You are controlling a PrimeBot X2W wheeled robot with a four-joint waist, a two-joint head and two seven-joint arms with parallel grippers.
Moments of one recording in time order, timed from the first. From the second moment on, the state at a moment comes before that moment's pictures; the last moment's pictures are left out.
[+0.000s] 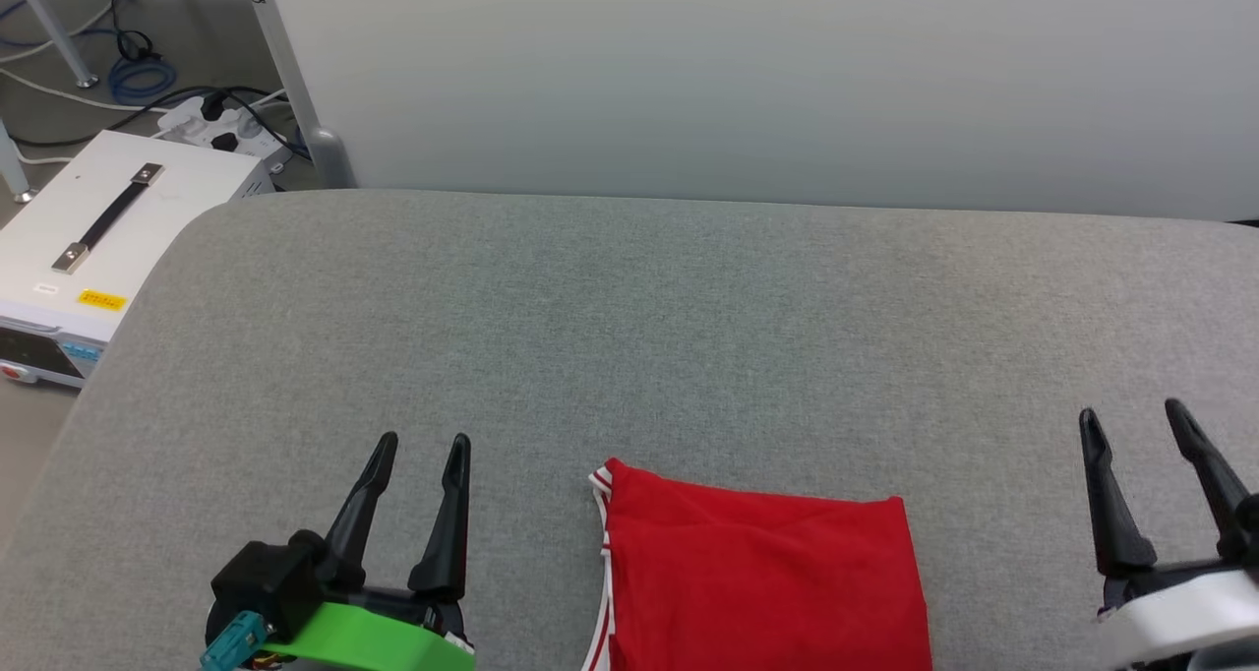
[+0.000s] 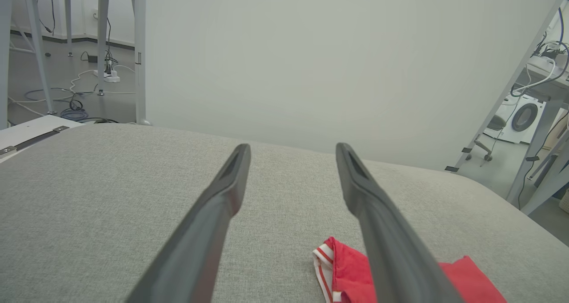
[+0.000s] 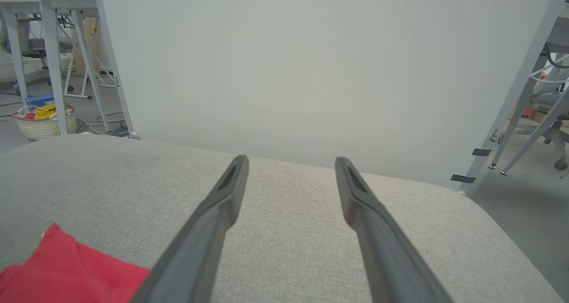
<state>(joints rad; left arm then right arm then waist) 0.08 0.16 -0.15 -0.02 -0.41 -0.13 -0.26 0.12 -0.20 -0.07 -0.17 0.18 0.13 -0.11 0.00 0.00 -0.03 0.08</state>
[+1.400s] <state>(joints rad) 0.05 0.16 -0.22 0.02 -0.37 -0.13 -0.26 0.12 -0.14 0.08 -0.04 0.31 0.13 0.73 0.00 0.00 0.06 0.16</state>
